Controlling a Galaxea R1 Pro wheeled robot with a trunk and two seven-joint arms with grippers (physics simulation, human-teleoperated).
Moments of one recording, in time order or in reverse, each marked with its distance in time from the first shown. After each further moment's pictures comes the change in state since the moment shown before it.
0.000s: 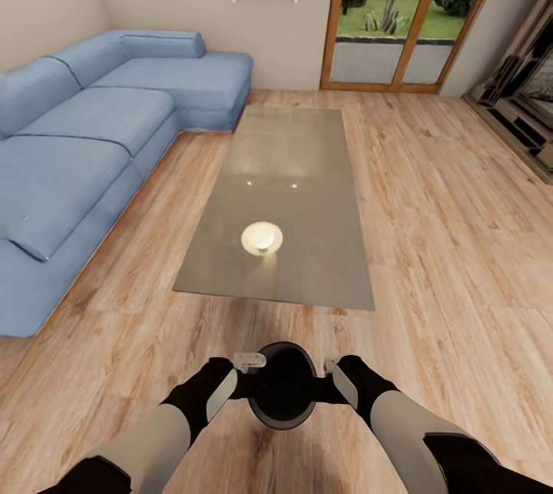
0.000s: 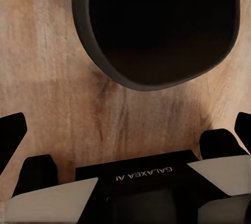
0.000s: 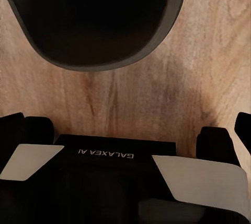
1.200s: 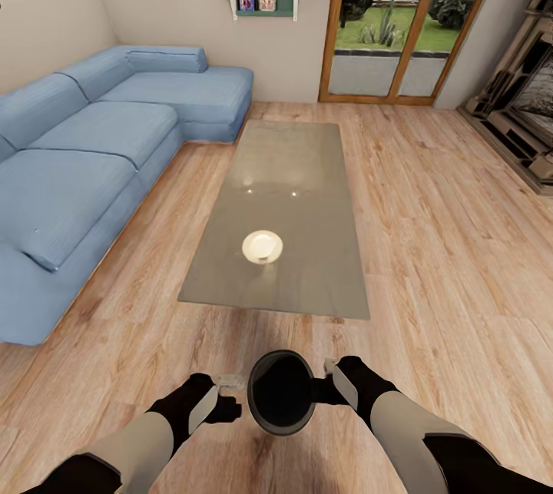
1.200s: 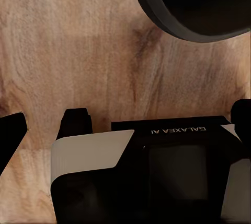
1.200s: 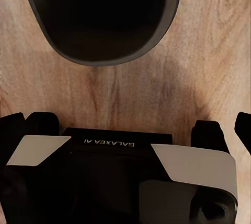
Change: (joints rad) left arm 0.000 0.061 -0.001 0.144 0.002 -0.005 0.005; right arm 0.002 0.000 0.002 0.001 0.003 0.000 -0.007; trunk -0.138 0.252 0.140
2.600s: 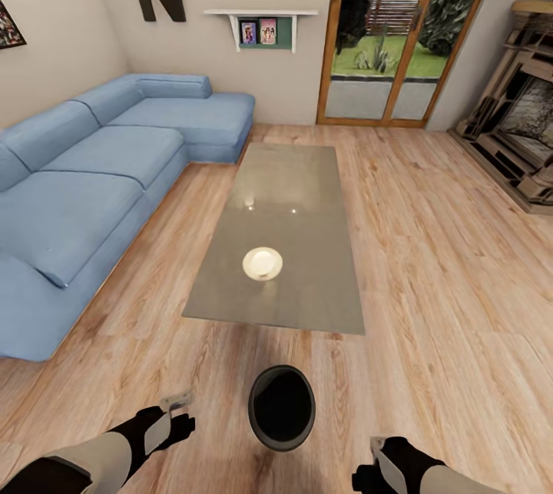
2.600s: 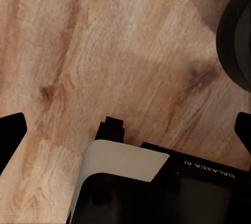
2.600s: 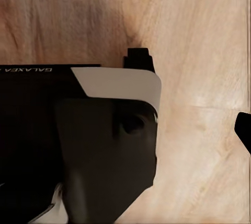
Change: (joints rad) left arm 0.015 0.140 0.000 0.221 0.232 -0.318 0.000; right arm 0.196 -0.148 0.012 0.139 0.092 -0.147 0.009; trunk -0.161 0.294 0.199
